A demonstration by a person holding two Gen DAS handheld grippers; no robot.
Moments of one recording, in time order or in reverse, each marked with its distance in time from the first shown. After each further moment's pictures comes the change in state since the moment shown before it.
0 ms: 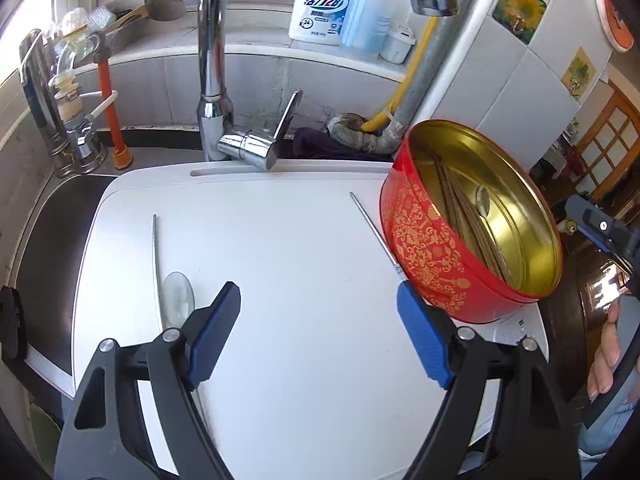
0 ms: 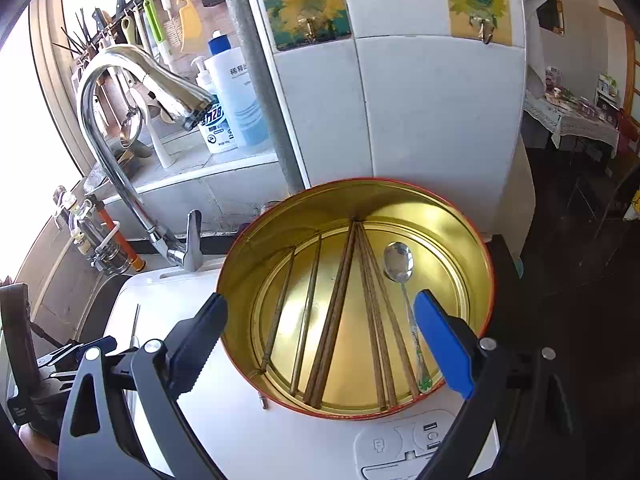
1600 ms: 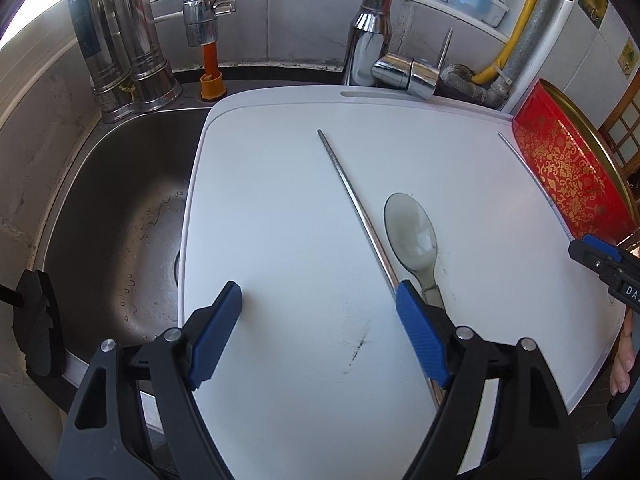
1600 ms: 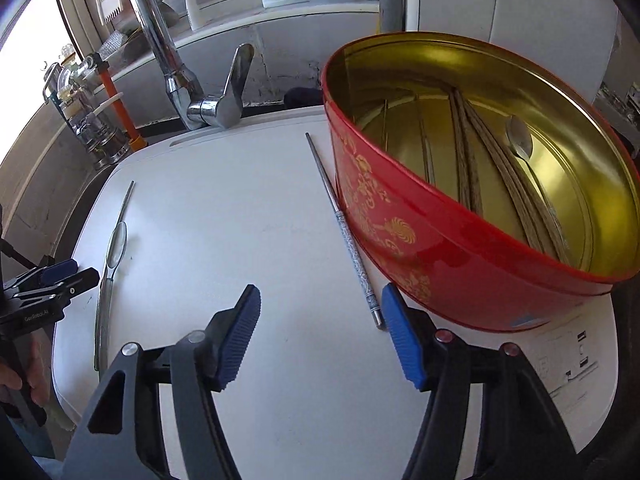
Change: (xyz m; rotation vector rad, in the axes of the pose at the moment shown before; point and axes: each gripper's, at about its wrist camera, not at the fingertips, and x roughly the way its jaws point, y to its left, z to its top) left arm 0.040 0.153 -0.040 0.043 0.091 0.100; right arm 0.094 0.094 -0.101 -0.107 0.261 -0.035
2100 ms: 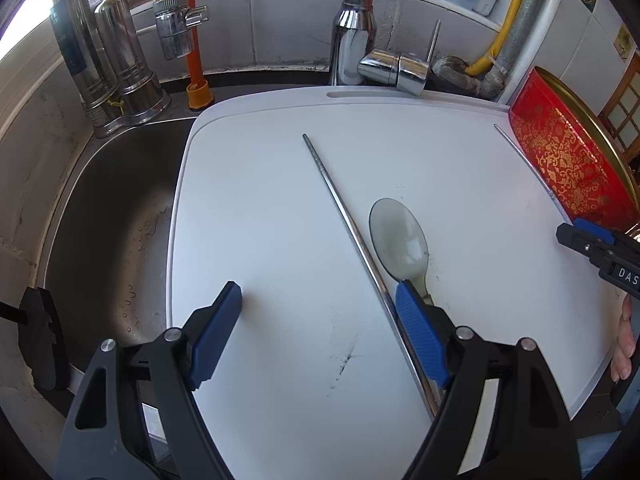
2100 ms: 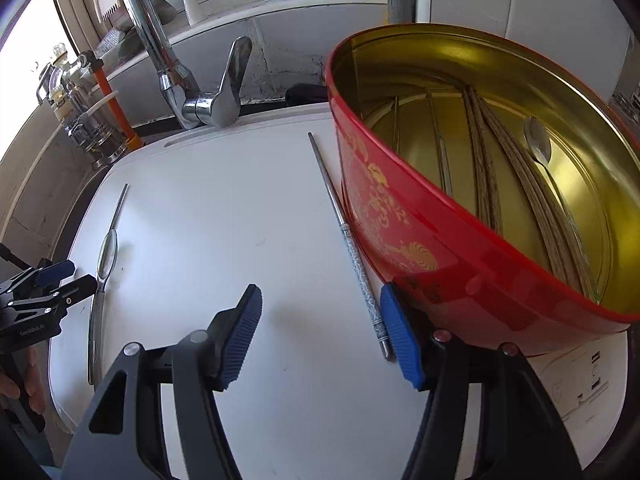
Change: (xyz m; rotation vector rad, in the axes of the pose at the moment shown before) left arm 0.007 -0.015 0.006 0.054 0.009 0.022; right arm 0.017 0.001 0.010 -0.008 0.013 0.021
